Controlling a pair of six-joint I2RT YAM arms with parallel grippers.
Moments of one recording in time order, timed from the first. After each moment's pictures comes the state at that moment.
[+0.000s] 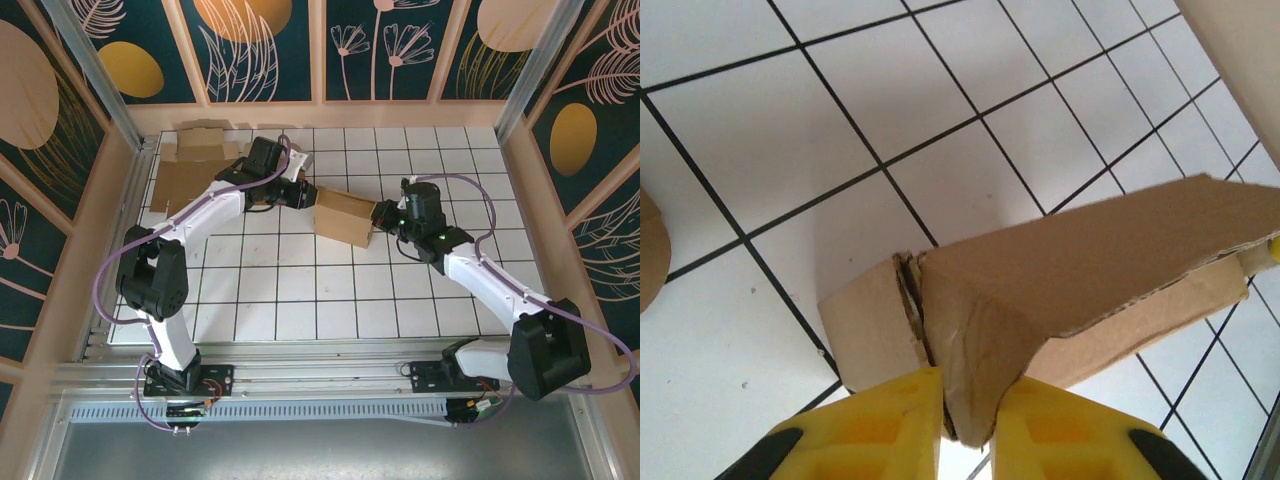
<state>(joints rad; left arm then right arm) -0.47 1.82 1.46 -0.47 0.49 -0.20 0.43 1.26 0.81 -0.13 -0.14 0.76</state>
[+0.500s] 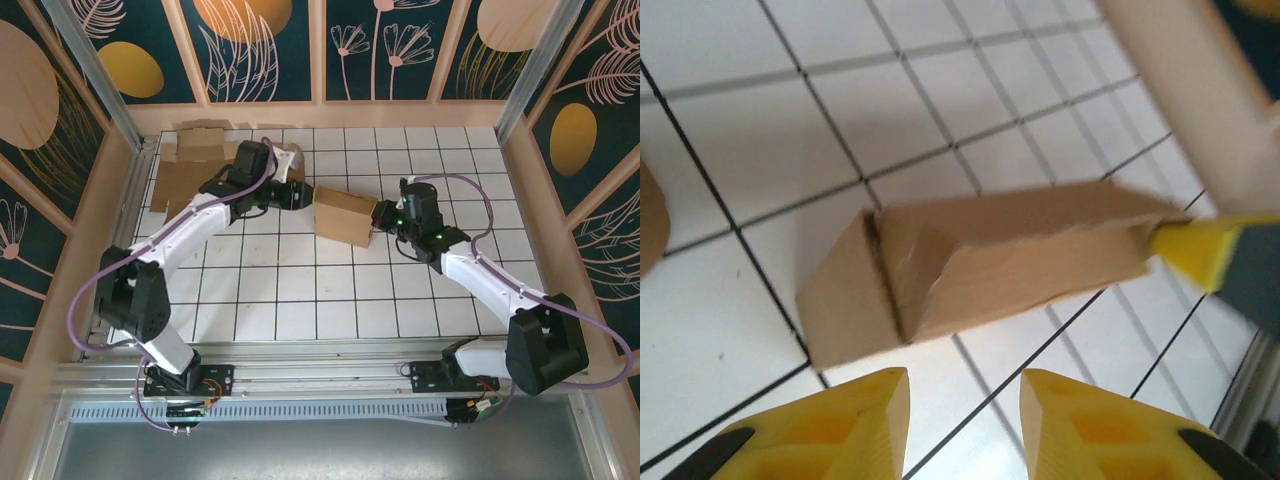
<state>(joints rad) -0.46 1.63 1.33 -0.36 0.48 -0.37 0.44 1.28 0.82 -0.12 -0.09 0.73</state>
